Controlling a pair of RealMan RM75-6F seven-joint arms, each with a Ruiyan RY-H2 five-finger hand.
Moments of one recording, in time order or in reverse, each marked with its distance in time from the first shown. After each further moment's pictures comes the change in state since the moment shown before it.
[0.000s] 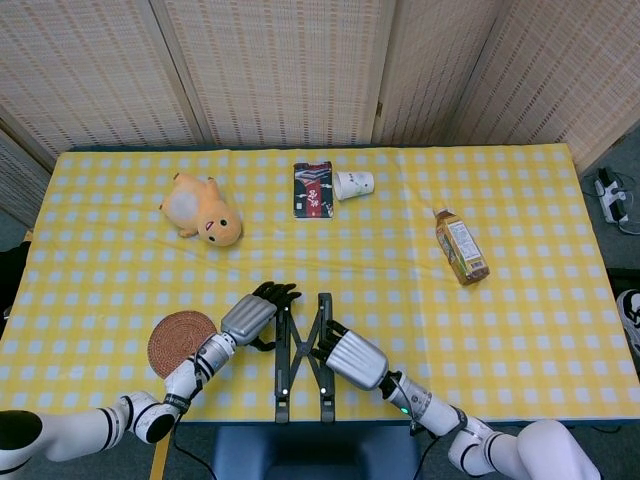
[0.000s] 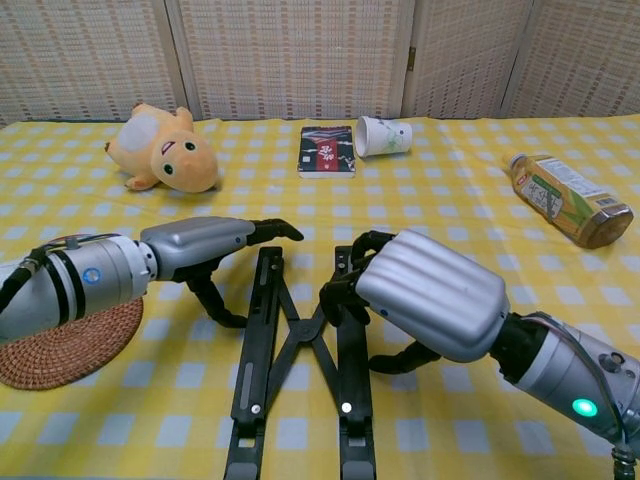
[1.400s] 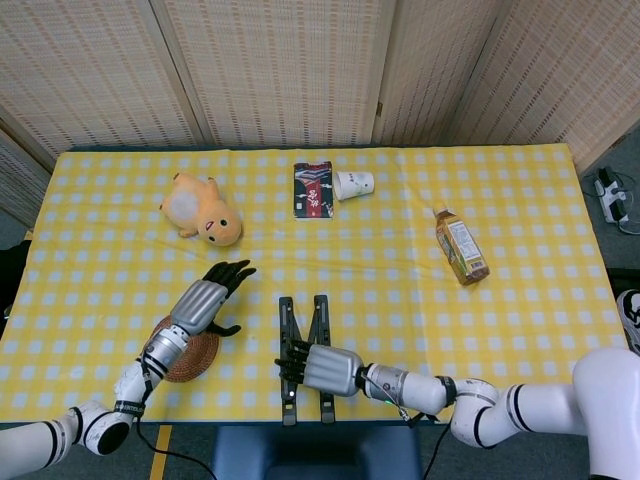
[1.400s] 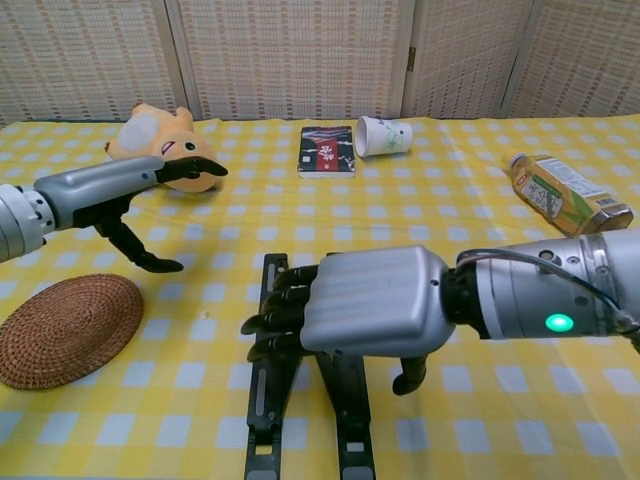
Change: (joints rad) left arm 0.114 0.224 0.006 -0.167 0.023 0.159 -0.098; right arm 0.373 0.489 0.079 -0.801 0.235 -0.817 -0.448
